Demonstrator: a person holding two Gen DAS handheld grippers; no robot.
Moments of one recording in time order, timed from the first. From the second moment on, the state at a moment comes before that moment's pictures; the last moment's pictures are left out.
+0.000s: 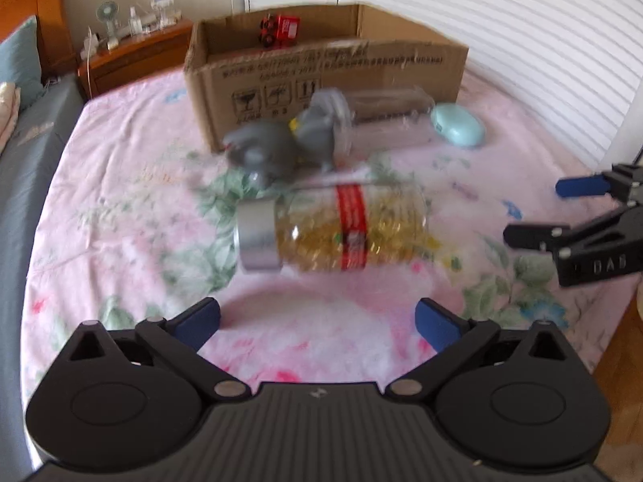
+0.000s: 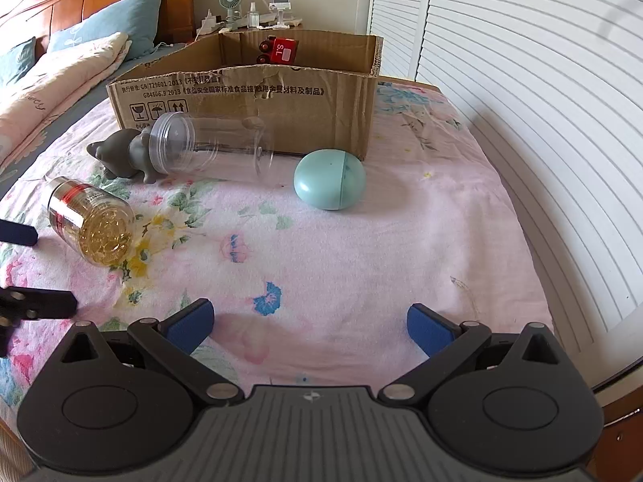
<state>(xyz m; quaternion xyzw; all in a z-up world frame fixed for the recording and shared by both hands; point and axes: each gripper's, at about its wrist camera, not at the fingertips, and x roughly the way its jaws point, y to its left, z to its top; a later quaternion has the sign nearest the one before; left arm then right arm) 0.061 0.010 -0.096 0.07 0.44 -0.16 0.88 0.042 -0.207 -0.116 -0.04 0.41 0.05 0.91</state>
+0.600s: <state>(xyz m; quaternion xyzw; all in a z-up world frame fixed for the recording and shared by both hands) 0.081 -0.004 -0.090 0.04 0.41 -0.12 0.90 0.042 -0.208 -0.117 -0.04 0.40 0.06 0.91</state>
